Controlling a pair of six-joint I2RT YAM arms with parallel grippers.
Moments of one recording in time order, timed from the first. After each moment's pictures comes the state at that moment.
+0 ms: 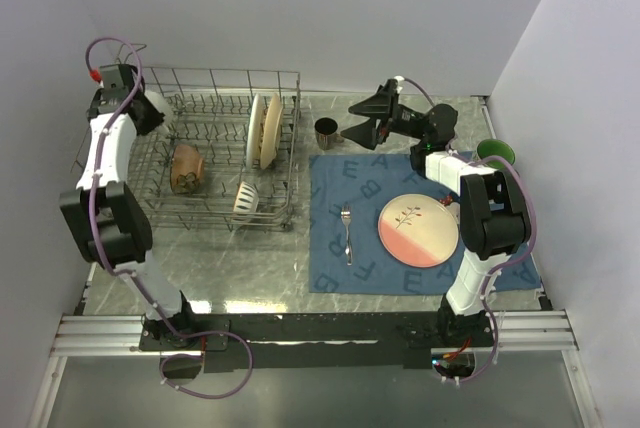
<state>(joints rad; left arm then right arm) 0.23 1.76 1.66 -0.61 -0.05 -0.46 0.16 1.83 1.14 1.20 -1.18 2.04</state>
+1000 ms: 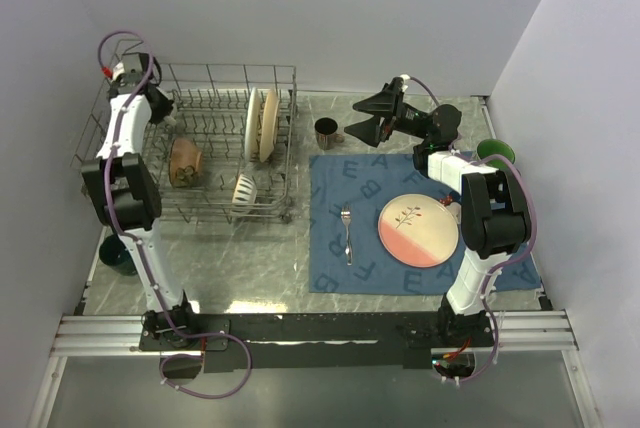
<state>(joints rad) 0.20 2.11 1.98 -0.69 -0.16 -0.67 0.14 1.84 1.14 1.22 -1.16 2.04</state>
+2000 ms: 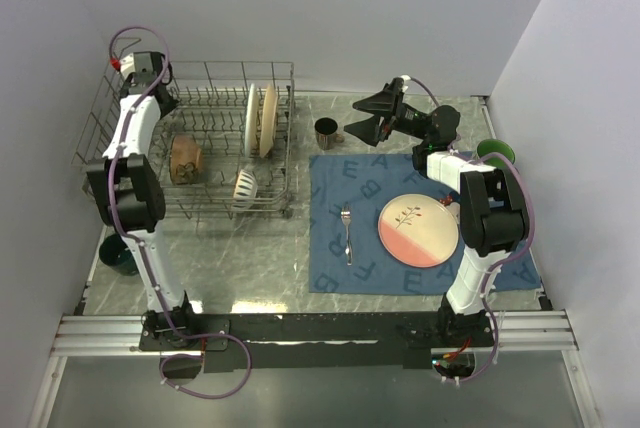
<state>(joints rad) 0.13 2.09 1.95 -0.61 -0.36 -0.55 0.14 1.86 1.14 1.24 -1.14 2.04</state>
